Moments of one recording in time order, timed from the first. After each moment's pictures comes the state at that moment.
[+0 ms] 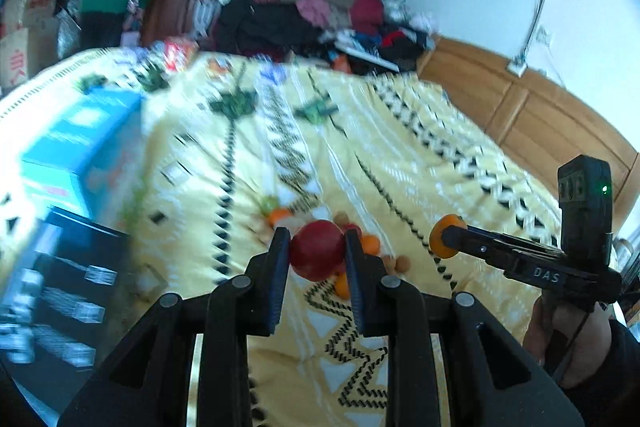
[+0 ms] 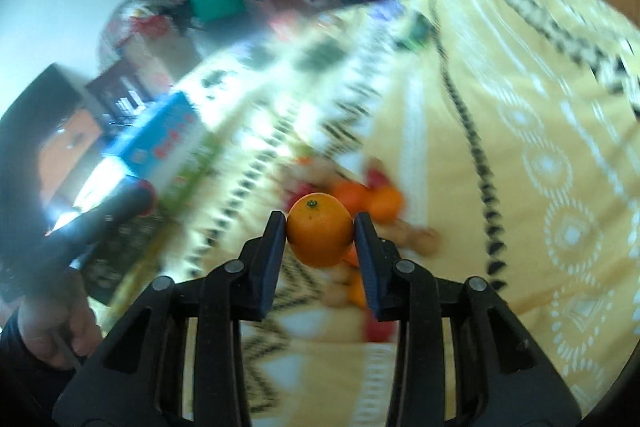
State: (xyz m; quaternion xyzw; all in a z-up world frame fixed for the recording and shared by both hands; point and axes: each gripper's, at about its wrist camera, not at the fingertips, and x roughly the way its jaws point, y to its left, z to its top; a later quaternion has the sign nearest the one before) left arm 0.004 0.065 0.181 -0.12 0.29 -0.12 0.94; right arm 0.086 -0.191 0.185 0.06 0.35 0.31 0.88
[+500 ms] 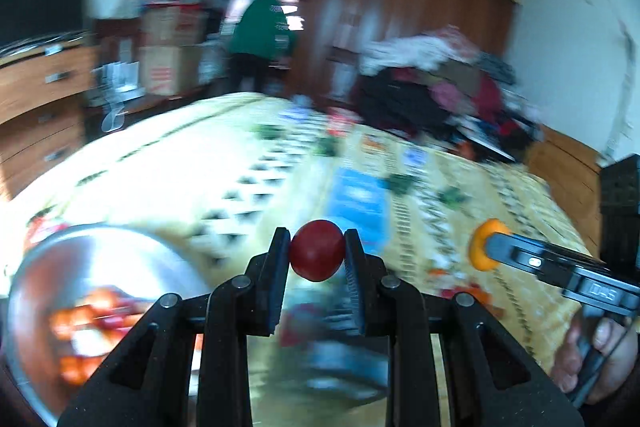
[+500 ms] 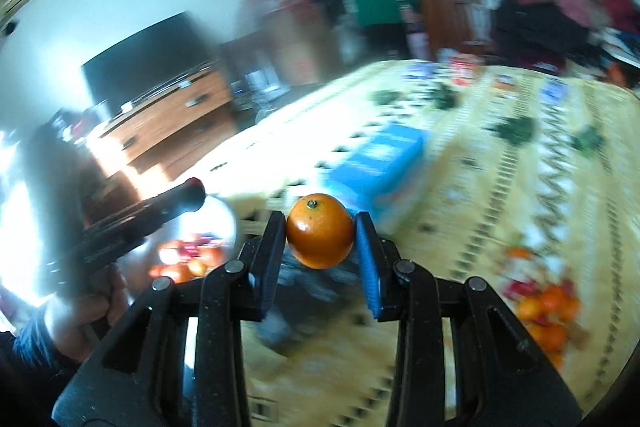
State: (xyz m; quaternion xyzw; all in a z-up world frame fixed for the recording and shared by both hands) left arm -0.160 0.290 0.250 -0.17 0.22 0.13 0.95; right arm -0.009 0.031 0.274 -0.02 0.29 0.52 0.80
